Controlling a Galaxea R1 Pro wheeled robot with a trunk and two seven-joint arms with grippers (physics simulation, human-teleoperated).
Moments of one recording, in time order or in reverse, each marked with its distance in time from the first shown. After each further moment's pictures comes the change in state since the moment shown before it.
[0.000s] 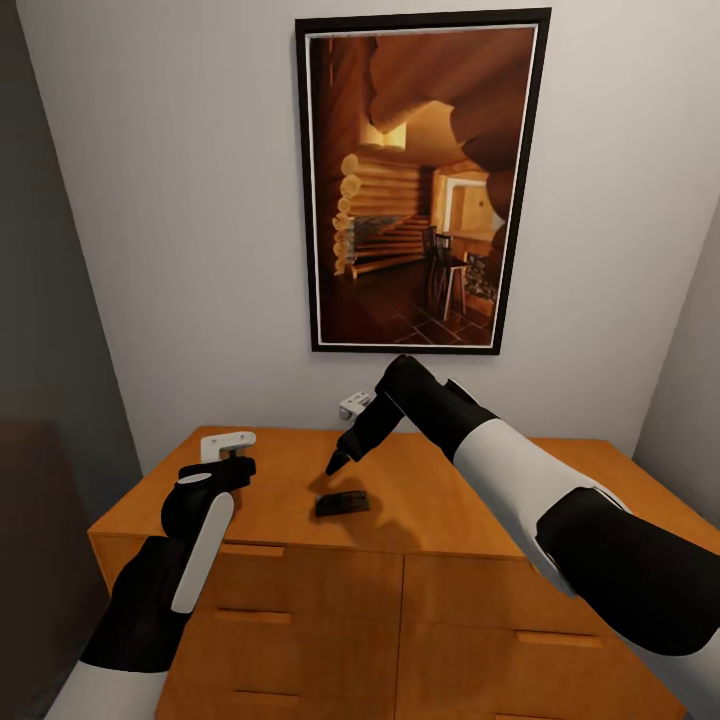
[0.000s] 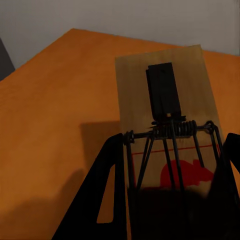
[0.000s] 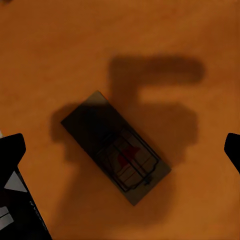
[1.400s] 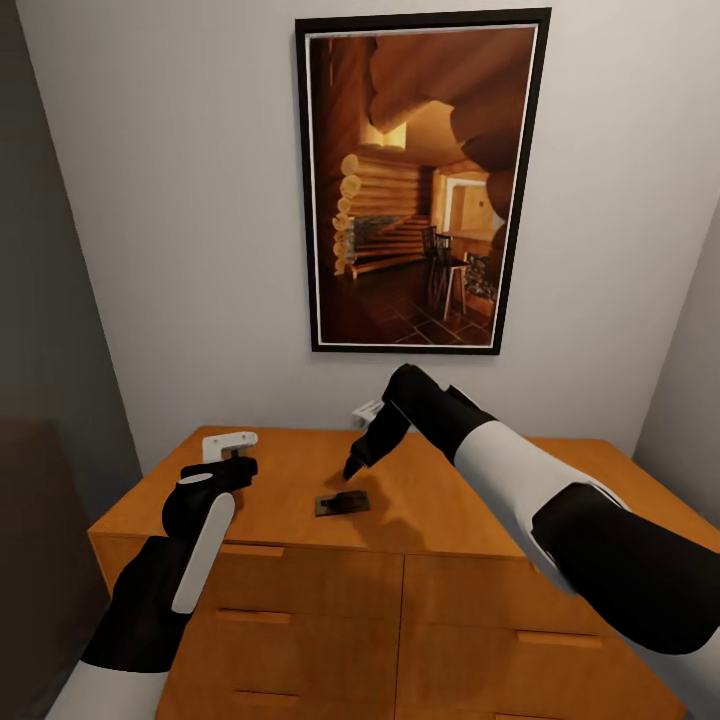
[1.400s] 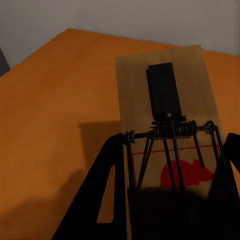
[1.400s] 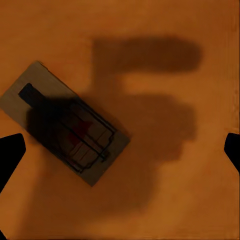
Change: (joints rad) left arm 0.000 -0.001 -0.003 0.002 0.001 -0.001 -0.010; right arm -0.006 0.002 0.001 0.100 0.000 0.021 -0.113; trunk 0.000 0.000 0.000
